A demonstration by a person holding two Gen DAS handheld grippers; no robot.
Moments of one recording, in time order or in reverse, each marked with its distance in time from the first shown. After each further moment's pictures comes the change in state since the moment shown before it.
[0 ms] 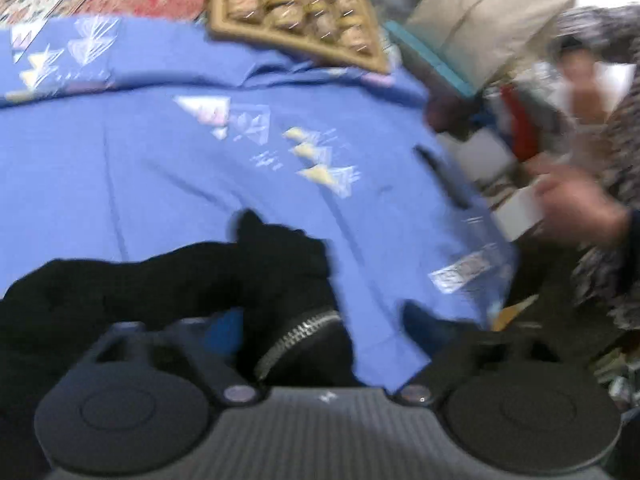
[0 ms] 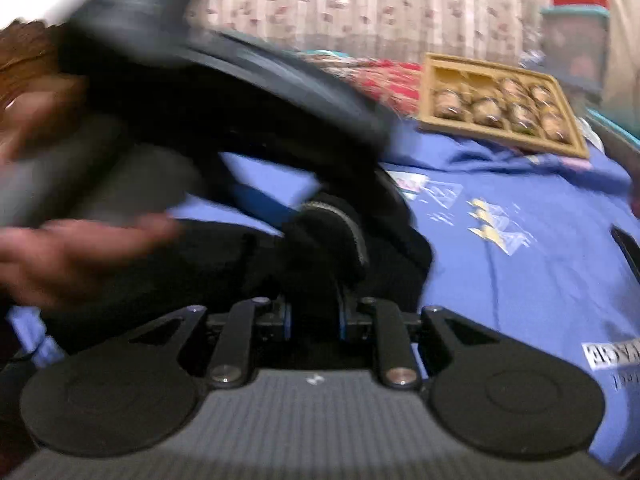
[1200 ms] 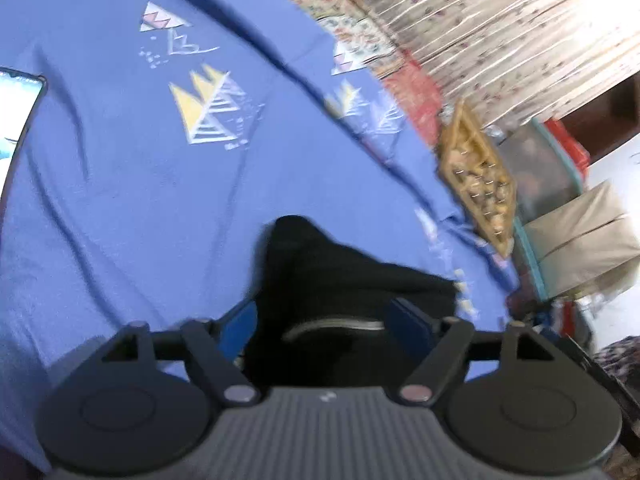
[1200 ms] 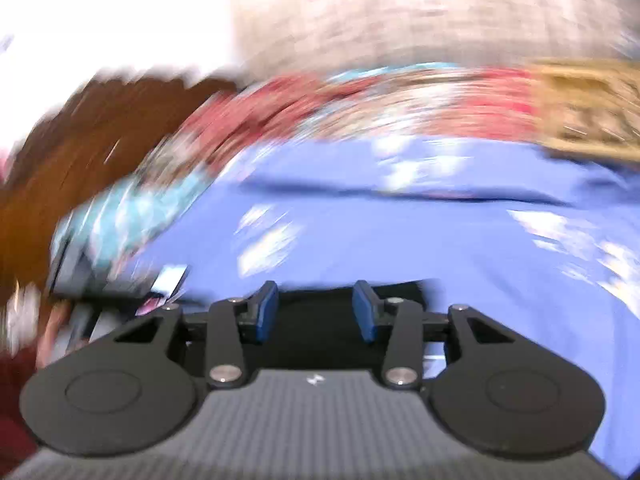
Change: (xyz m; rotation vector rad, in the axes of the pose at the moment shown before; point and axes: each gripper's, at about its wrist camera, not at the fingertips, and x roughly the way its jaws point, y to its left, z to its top) left arm -0.171 0.223 -0.144 -0.580 -0.388 0.021; right arm 0.041 -0.009 0.105 0.170 -0.029 0.348
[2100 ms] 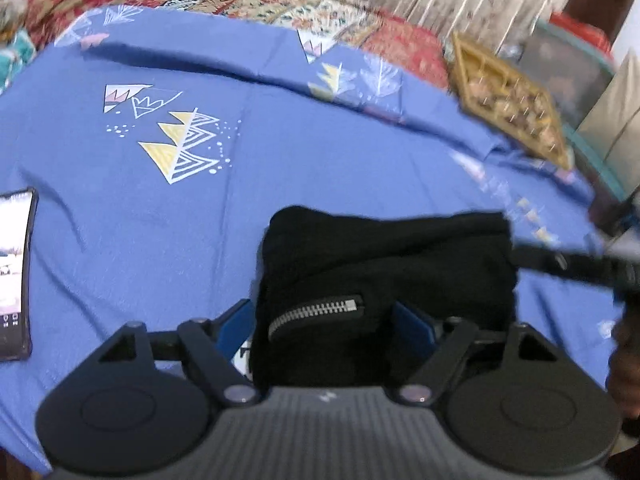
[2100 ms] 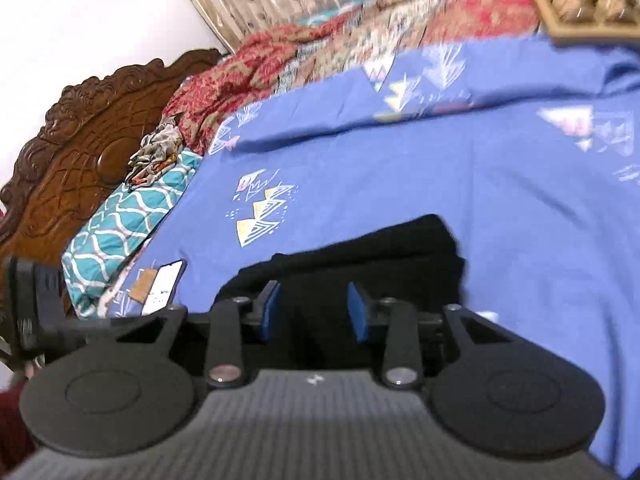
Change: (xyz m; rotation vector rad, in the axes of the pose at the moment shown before) left arm 0.041 -0.066 -0.027 0.377 0.023 0.342; right arm 0.099 0.005 -0.035 0.181 0.198 0.100
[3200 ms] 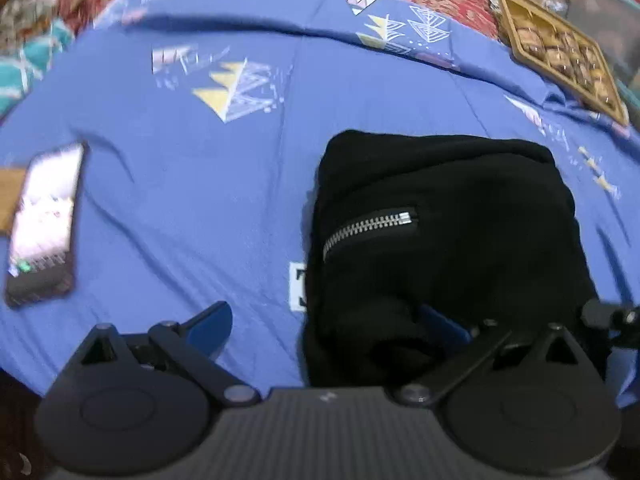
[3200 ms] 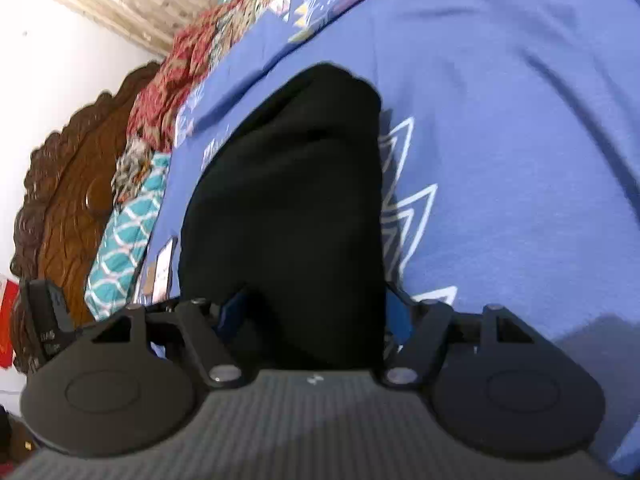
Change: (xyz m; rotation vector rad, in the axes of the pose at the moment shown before) left arm 0.000 -0.001 -0.036 0.018 0.099 0.197; right arm -0.063 -0.043 -0.103 0.363 0.071 0.022
